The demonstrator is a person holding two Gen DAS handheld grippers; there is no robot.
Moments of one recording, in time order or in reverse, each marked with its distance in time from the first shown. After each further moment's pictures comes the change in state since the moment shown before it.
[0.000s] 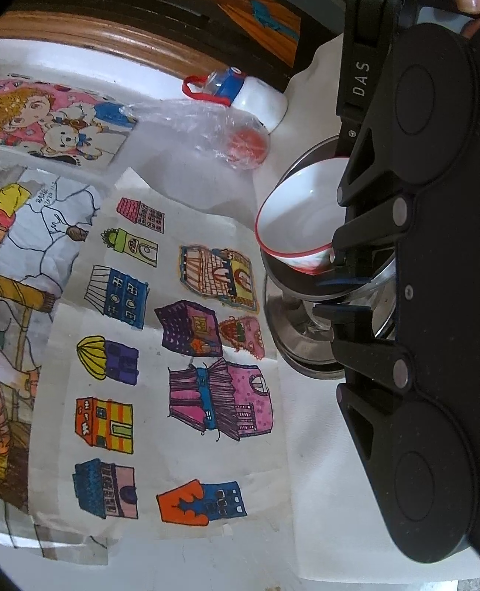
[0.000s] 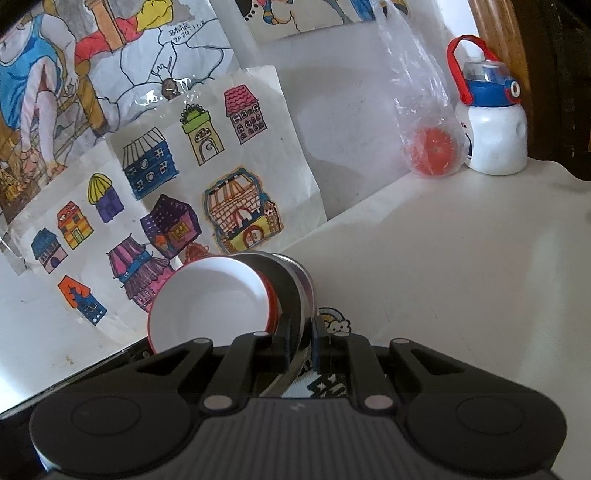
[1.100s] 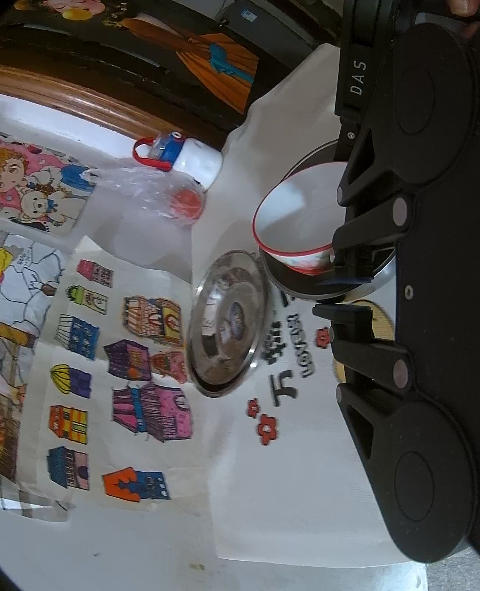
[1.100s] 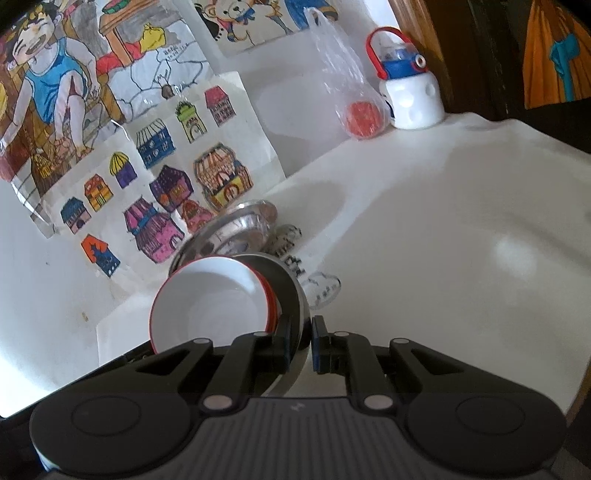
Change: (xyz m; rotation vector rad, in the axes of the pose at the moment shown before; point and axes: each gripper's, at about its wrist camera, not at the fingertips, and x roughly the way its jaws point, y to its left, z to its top) left arm -0.094 -0.013 -0.077 0.039 0.076 -0.108; right arm -0.110 -0.023 -0.086 0.097 -0.011 -0.042
